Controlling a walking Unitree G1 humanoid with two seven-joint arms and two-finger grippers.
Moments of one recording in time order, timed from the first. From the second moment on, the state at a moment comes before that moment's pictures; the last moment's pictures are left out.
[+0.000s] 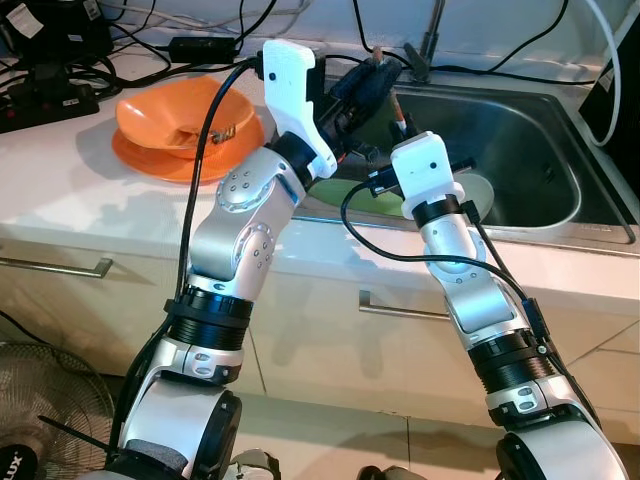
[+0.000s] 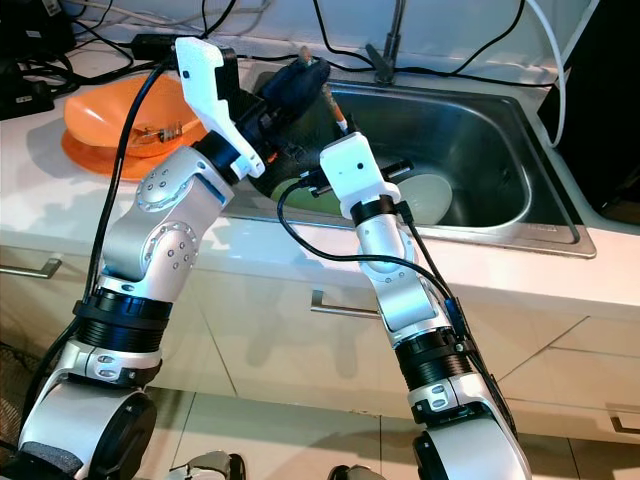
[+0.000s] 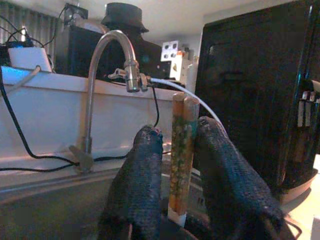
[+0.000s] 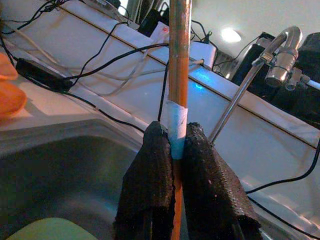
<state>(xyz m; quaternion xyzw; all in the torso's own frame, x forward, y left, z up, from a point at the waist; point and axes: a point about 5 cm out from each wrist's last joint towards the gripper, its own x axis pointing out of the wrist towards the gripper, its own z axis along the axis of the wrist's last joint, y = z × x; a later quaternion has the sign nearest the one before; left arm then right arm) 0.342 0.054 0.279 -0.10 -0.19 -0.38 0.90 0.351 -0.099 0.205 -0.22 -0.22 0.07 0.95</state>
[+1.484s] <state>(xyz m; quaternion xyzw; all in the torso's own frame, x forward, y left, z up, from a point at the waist) 0.339 0.073 0.195 -0.01 -0.03 -0.29 0.96 0.406 -0.158 0.197 -0.04 -0.03 -0.01 1.00</state>
